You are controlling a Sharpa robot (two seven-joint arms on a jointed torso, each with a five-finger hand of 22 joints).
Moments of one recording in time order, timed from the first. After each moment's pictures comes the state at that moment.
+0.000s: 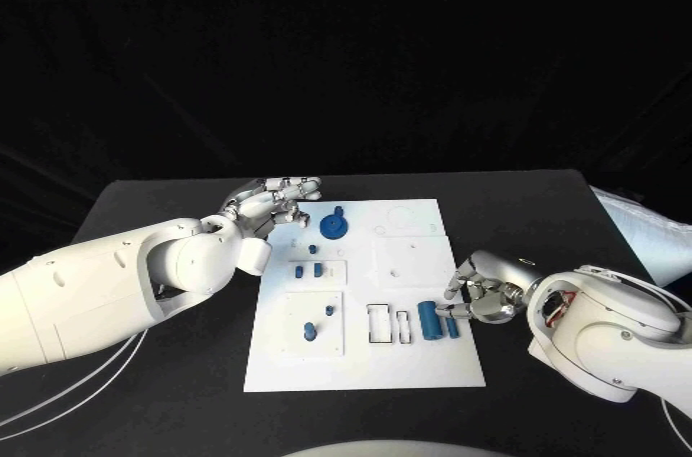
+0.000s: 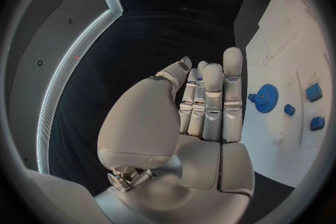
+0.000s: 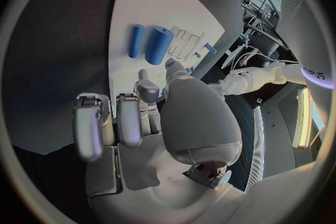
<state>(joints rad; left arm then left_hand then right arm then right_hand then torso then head) 1.16 -0.86 -0.02 1.51 0.13 -0.16 0.30 1.38 -0.10 0.31 0.02 0.12 1.05 0.16 0.15 0.08 1.12 0.08 0.32 0.18 1.24 0.01 1.07 0.54 0.16 1.23 0.11 0.64 0.93 1.10 -1.13 -0.07 1.99 -1.41 -0.25 -0.56 1.28 -0.10 -0.05 0.29 0.36 1.01 0.11 0.22 0.12 1.30 0.03 1.09 1.02 1.47 -0.04 1.39 1.31 0.05 1.46 0.07 1.48 1.31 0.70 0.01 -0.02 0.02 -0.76</state>
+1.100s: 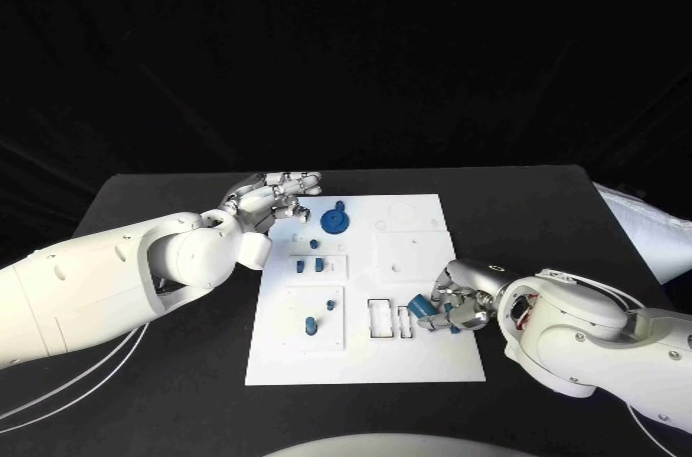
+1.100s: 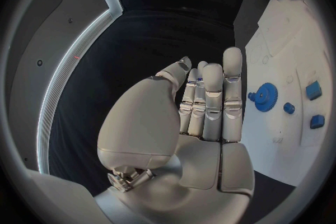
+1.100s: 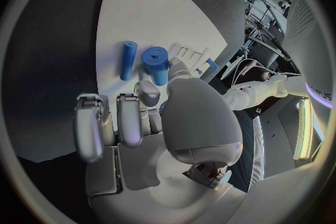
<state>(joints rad) 1.16 -0.86 -0.02 1.51 0.13 -0.16 0.30 1.38 -0.10 0.31 0.02 0.12 1.05 0.16 0.15 0.08 1.11 0.08 0.33 0.18 1.23 0.00 1.07 0.54 0.16 1.23 0.11 0.63 0.92 1.05 -1.02 -0.07 1.92 -1.47 -0.20 -0.59 1.30 -0.07 -0.08 0.29 0.36 1.01 0.11 0.26 0.15 1.31 0.02 1.11 1.08 1.47 -0.04 1.40 1.31 0.05 1.46 0.06 1.48 1.31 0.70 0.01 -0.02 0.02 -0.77</state>
